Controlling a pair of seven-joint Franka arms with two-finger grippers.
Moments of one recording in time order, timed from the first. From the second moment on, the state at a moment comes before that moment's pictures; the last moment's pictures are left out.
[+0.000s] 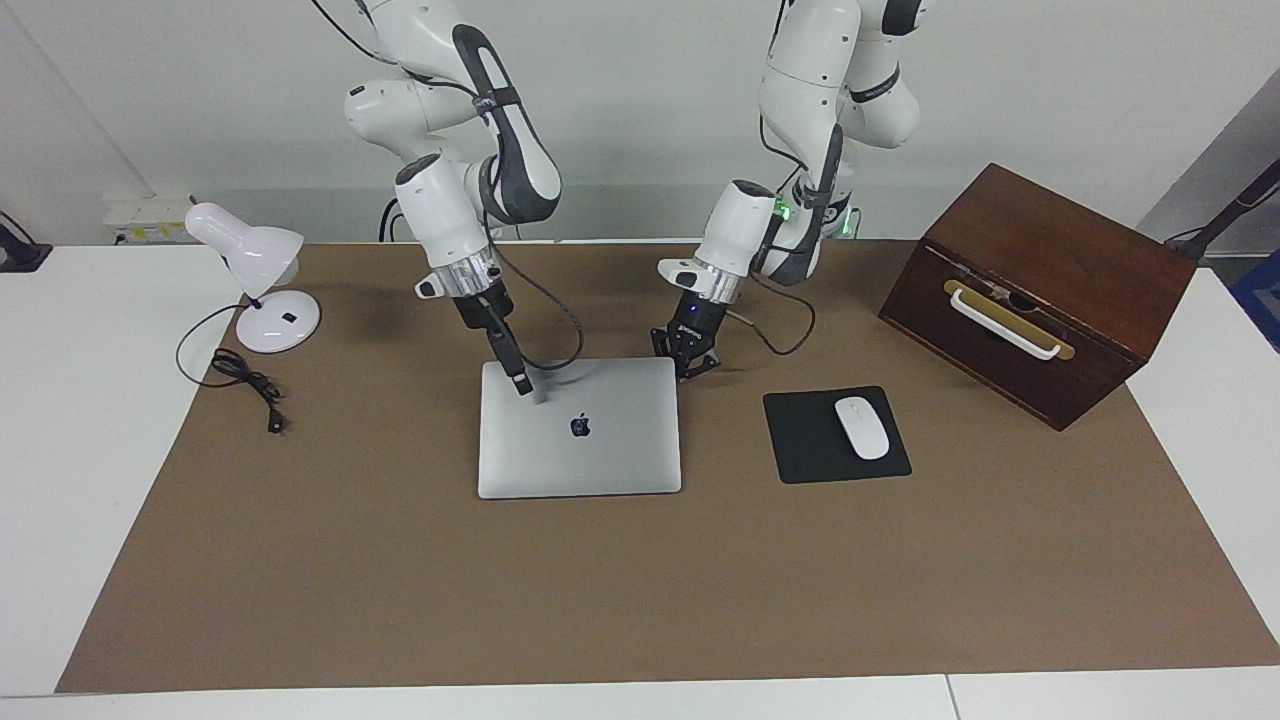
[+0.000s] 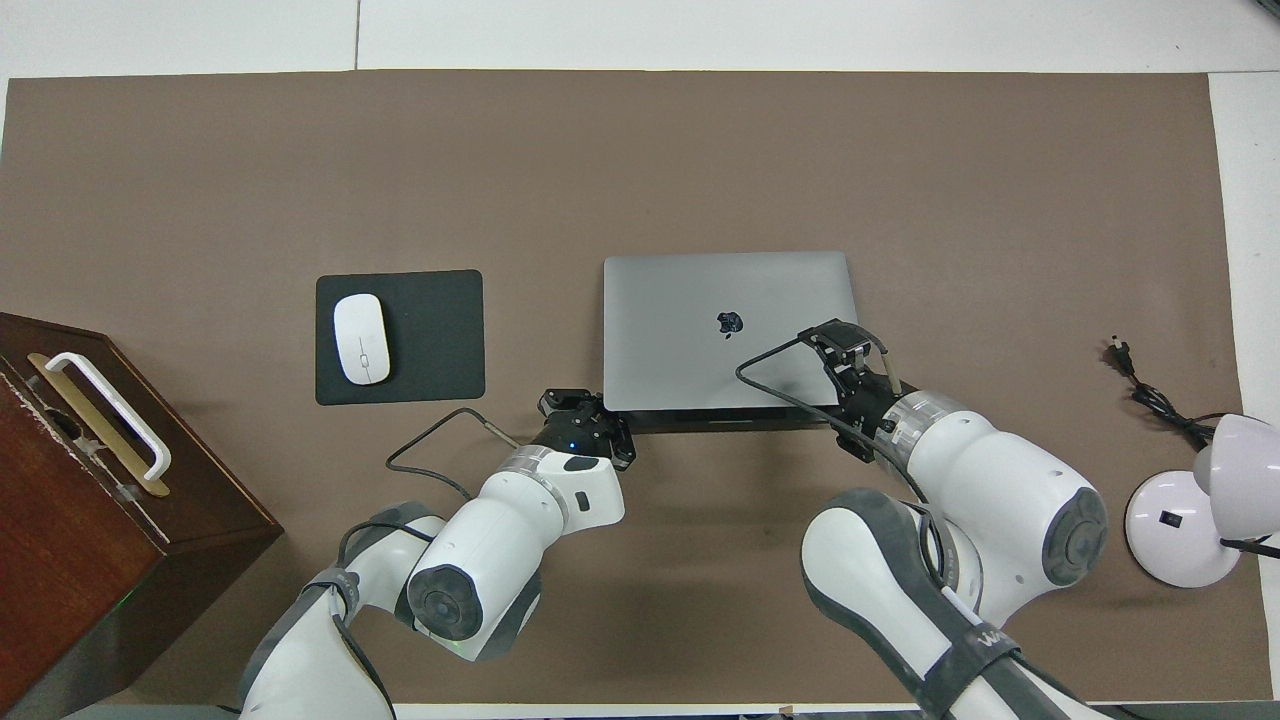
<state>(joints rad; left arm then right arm) -0.72 0.27 -0.04 -2.49 -0.16 3.49 0.17 0.43 -0.02 0.02 -2.50 0.91 3.03 0.77</state>
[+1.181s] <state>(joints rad) -0.72 0.27 -0.04 -2.49 -0.16 3.49 0.17 0.43 0.04 0.02 -2.36 0.96 3.06 0.75</state>
